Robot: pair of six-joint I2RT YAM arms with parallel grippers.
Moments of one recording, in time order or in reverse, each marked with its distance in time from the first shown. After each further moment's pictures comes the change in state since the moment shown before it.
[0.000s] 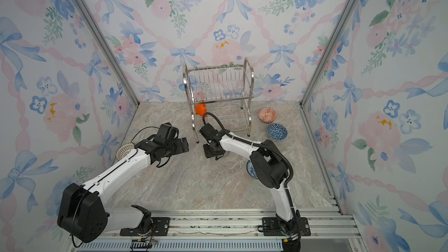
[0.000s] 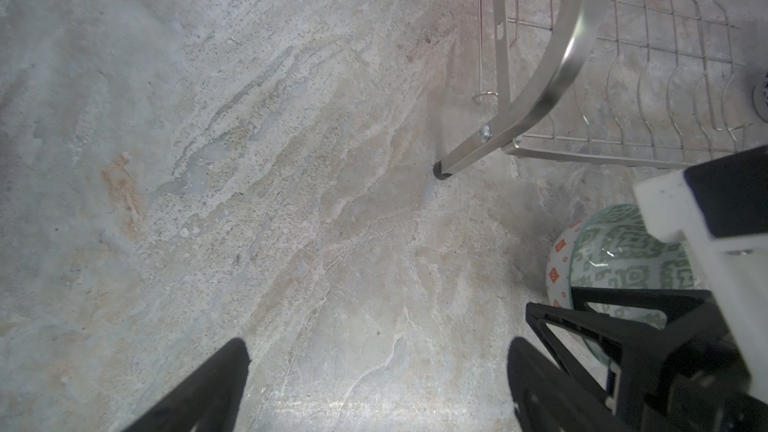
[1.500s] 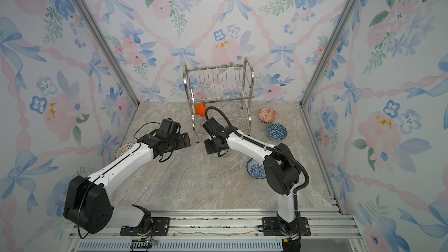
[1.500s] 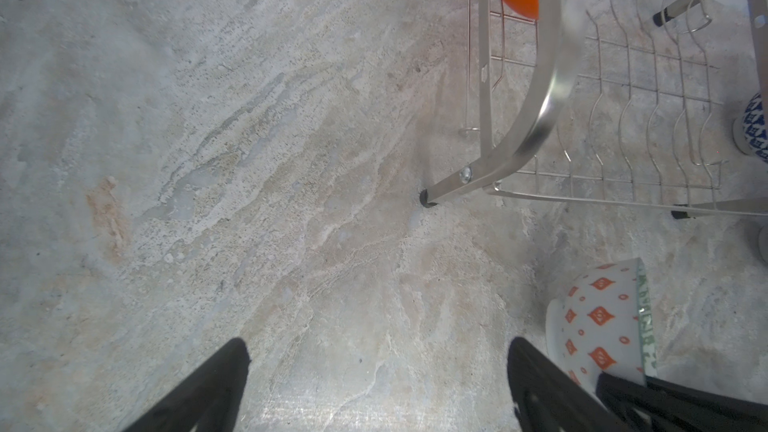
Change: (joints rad) left arm 0.006 0.076 0.084 0.003 0.000 -0.022; right arm -0.038 -0.183 -0.062 0.003 -0.080 -0.006
